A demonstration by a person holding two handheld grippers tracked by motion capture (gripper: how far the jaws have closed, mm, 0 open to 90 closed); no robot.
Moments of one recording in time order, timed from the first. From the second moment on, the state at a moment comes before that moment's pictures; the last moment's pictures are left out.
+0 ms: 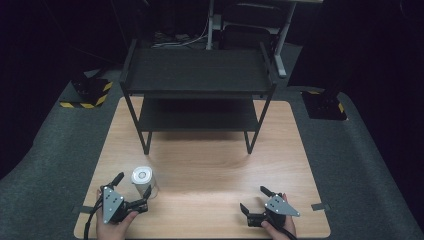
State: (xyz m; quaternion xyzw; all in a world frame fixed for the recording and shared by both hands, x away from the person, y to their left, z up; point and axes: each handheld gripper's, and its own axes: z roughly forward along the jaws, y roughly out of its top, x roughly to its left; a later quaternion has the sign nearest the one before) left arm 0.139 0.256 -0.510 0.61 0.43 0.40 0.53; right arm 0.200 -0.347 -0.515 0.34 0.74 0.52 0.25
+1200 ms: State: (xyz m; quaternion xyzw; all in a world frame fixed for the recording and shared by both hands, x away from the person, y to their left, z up) left arm 0.145 0.218 -0.524 0.60 0.46 0.41 0.51; right arm 0.200 -0.347 -0.515 0.34 0.74 0.52 0.25
